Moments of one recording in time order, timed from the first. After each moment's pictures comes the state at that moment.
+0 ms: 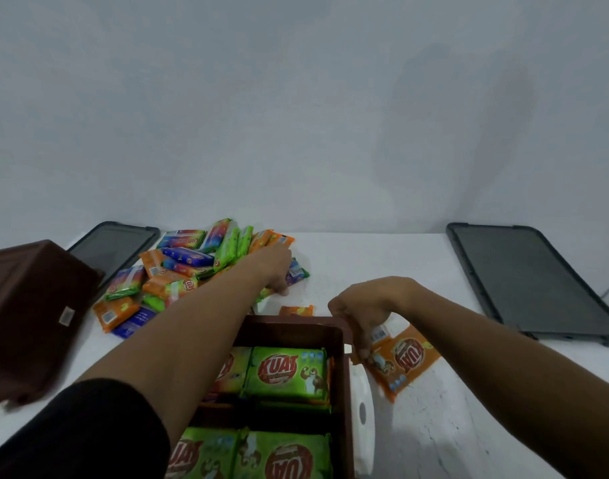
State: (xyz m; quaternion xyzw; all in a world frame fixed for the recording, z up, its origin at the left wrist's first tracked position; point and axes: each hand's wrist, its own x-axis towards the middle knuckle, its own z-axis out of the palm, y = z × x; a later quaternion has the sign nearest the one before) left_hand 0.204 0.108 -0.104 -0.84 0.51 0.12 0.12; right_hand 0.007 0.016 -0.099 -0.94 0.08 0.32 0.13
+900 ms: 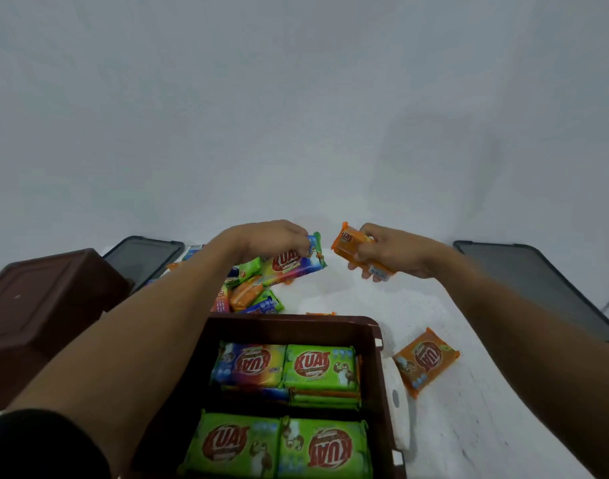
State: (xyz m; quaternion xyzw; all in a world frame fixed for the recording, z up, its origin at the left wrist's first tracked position) left_hand 0.200 0.183 0.018 -0.77 0.50 0.34 -0.20; right_hand -0.002 0.022 -0.013 -0.82 0.25 0.01 0.51
